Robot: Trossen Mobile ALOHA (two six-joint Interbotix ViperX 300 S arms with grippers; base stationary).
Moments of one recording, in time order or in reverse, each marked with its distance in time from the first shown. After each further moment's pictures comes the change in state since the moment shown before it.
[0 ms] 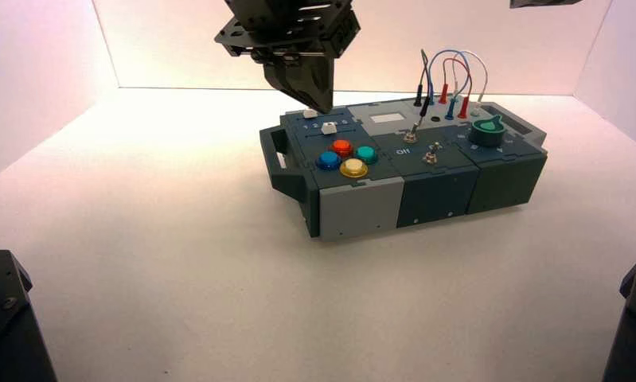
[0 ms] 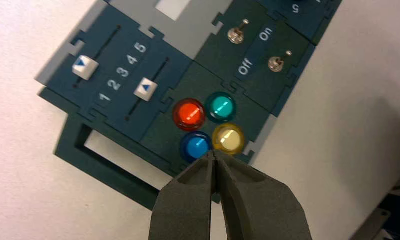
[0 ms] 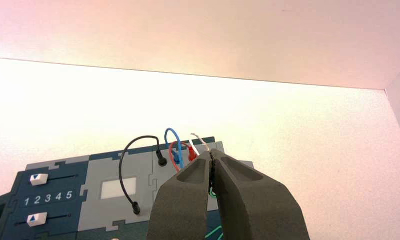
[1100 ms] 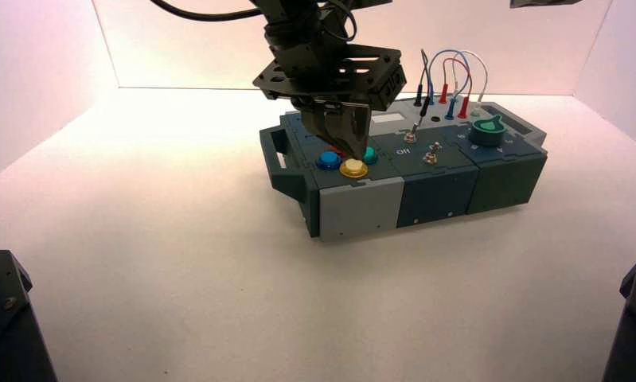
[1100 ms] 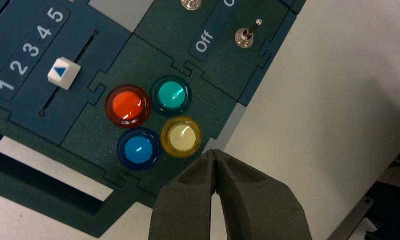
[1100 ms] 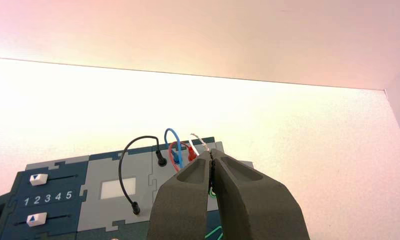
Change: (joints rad) left arm -0.110 0.144 -0.037 -0.028 -0.044 -0.054; right arm 0.000 -0.002 0.000 -0.002 0.000 0.000
